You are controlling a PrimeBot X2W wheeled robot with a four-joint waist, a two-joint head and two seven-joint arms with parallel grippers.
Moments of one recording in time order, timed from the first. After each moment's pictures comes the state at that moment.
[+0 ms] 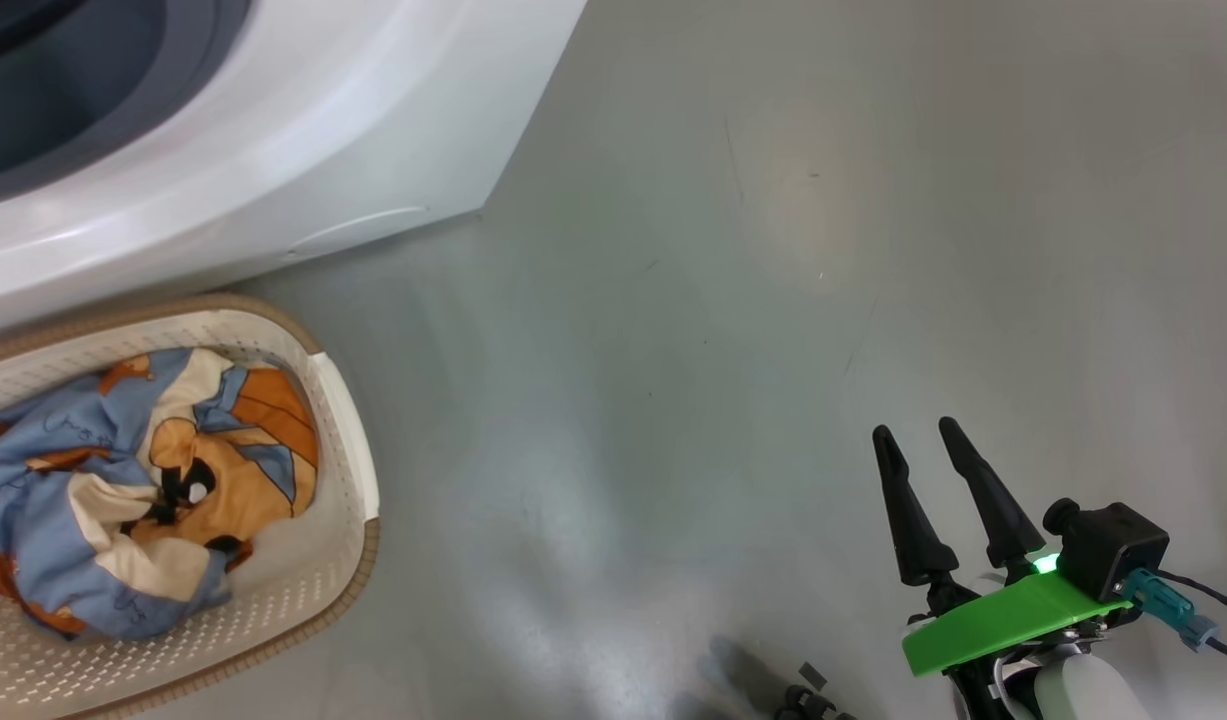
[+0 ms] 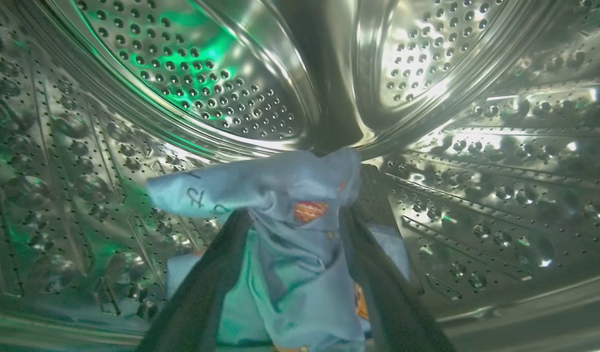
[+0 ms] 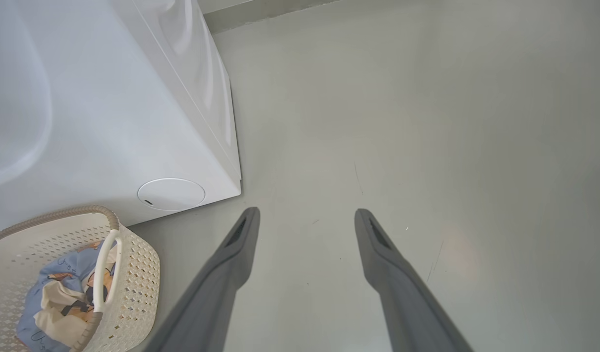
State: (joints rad) left arm -1.41 0.36 -0.06 1.19 -0.07 0.06 -0.17; right arm -0.15 -0.07 0.09 0.19 0.38 0.13 -0.26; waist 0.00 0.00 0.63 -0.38
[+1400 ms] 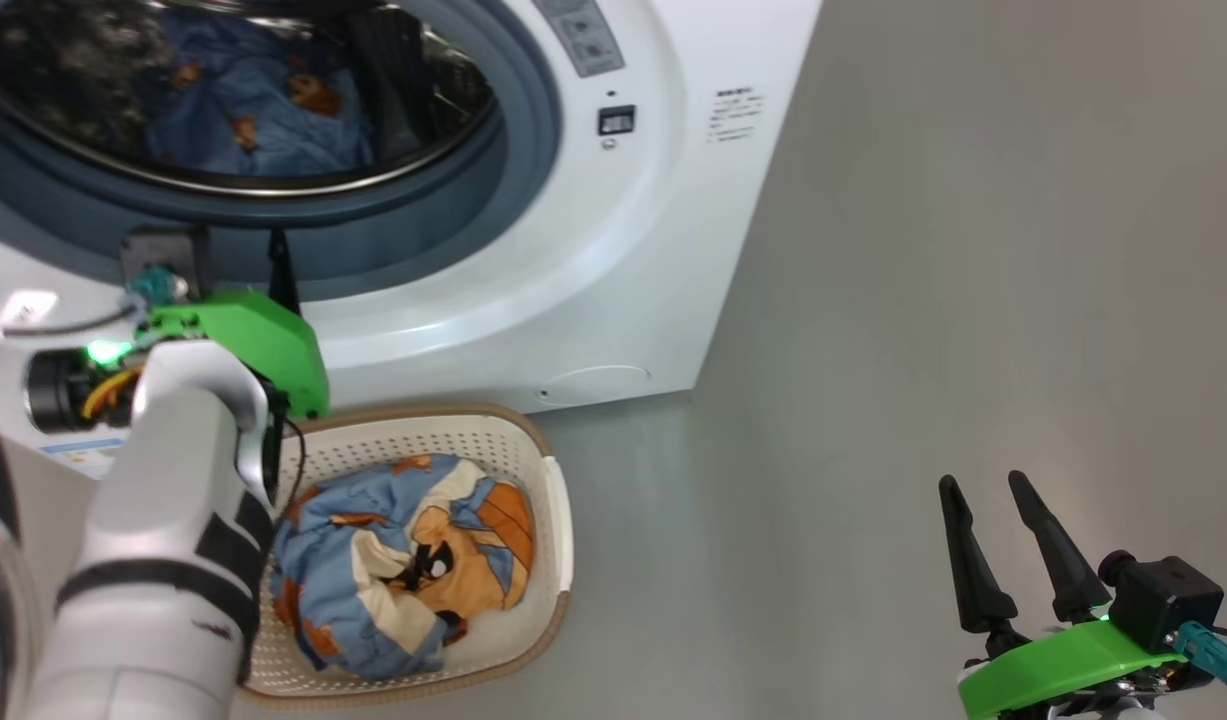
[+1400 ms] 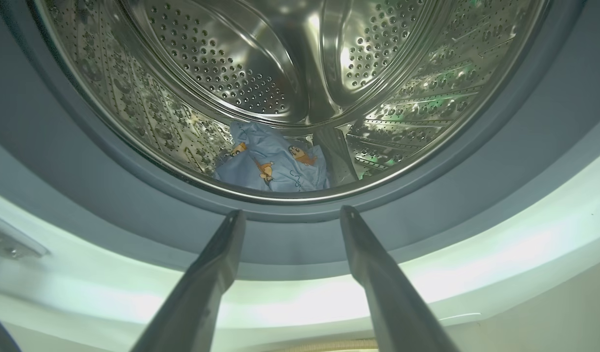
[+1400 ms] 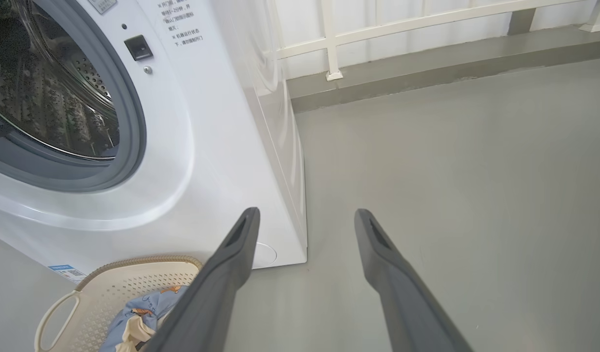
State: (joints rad) left arm -0.97 0.06 -0.13 1.17 -0.15 0.06 -0.25; right arm -0.05 -0.09 -0.01 0.18 0.32 0.13 -0.26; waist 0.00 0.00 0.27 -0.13
